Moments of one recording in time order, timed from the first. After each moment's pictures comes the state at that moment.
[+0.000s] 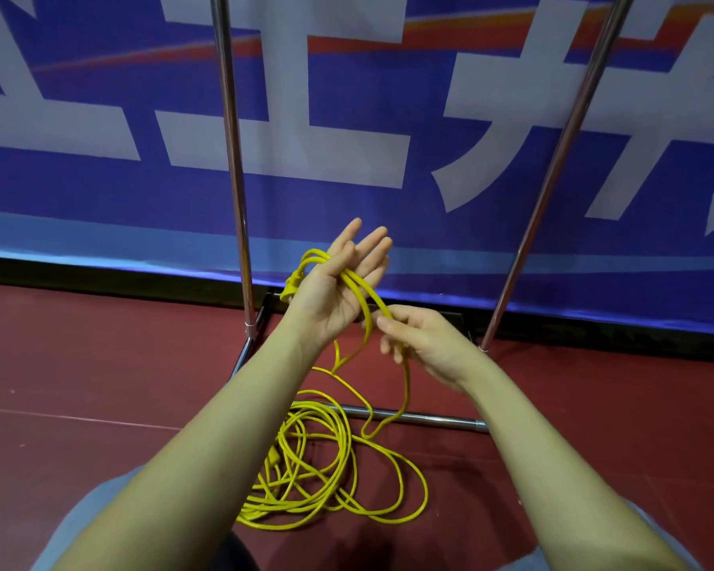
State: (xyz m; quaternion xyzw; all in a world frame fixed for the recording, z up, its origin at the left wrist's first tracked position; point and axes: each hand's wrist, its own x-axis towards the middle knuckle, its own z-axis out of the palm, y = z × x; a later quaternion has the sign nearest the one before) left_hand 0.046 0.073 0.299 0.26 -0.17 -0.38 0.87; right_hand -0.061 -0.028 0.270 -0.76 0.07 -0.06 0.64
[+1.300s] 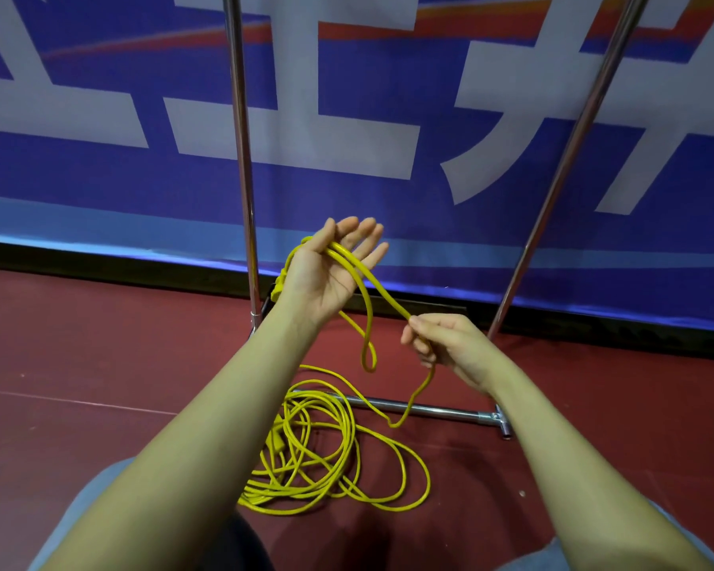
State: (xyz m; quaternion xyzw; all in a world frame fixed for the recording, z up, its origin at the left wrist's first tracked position) left_hand 0.055 0.085 0.309 0.23 -0.09 -0.37 0.89; right_hand -0.075 -0.051 0.248 -0.73 0.13 -0.05 0.67
